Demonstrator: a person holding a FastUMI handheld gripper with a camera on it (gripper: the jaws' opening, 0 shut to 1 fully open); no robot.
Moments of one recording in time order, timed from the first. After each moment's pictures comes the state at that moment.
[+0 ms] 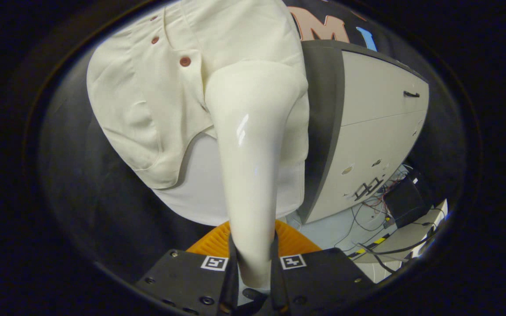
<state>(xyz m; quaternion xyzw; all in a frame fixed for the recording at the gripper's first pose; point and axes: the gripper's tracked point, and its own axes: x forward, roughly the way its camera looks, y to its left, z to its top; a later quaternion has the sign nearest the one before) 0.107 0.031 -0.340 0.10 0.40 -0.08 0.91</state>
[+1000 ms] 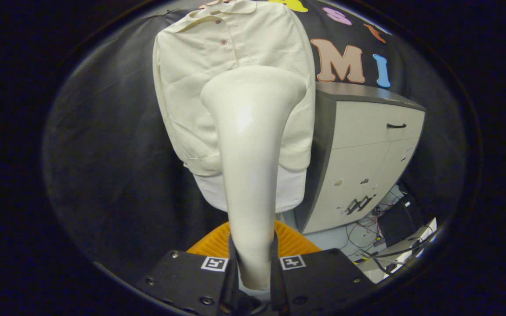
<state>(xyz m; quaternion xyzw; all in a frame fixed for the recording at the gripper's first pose) 0.007 0.082 -0.256 0.03 0.33 -0.01 0.94</state>
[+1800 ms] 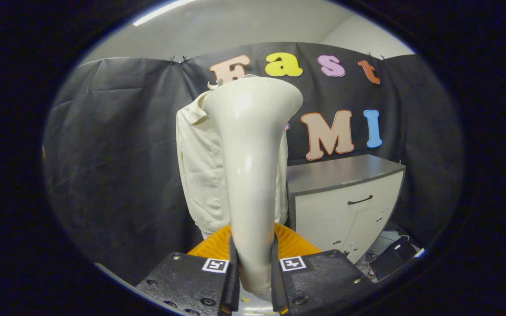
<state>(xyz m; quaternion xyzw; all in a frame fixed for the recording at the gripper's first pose) -0.050 -0.015 -0.048 0.02 0.11 0.03 0.99</state>
